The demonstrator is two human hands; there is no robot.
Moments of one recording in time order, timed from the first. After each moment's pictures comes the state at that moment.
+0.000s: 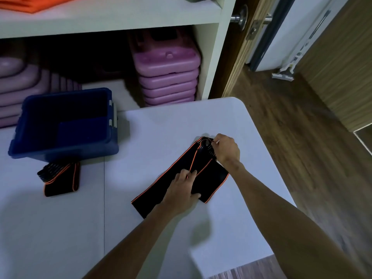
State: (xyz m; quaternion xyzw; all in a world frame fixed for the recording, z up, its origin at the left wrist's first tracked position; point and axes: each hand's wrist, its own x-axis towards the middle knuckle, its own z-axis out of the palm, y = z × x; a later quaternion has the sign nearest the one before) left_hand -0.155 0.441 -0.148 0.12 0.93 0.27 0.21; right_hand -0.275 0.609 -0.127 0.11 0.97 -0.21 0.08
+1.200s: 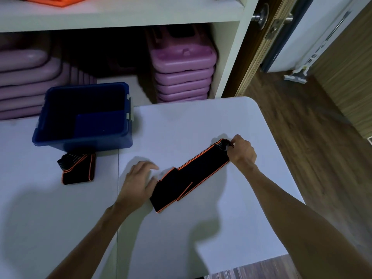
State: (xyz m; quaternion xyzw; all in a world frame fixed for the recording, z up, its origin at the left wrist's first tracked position) left_hand -0.131 0.298 -0.137 0.03 0.94 0.34 0.02; right_hand -0.266 0.611 -0.130 0.15 0.97 -0.15 0.10
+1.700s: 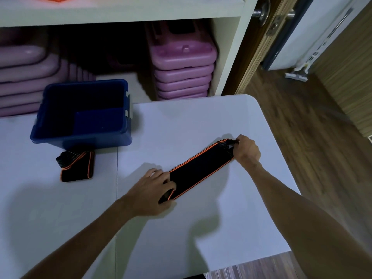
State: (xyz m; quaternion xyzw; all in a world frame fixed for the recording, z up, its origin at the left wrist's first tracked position) left_hand -0.127 0.321 -0.126 0.32 0.94 0.14 0.07; right_hand -0.270 0.627 -0.134 0.17 0.97 -0.15 0.11
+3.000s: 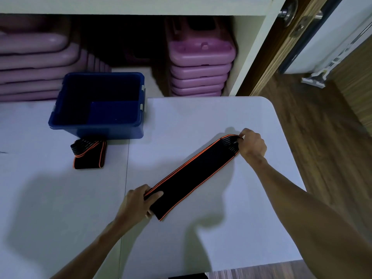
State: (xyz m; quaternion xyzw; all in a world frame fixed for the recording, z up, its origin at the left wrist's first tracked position) left_hand -0.070 0.297 -0.137 -0.17 0.87 0.41 0.20; right_hand -0.289 0.605 -0.133 0.11 0.98 -0.12 0.08
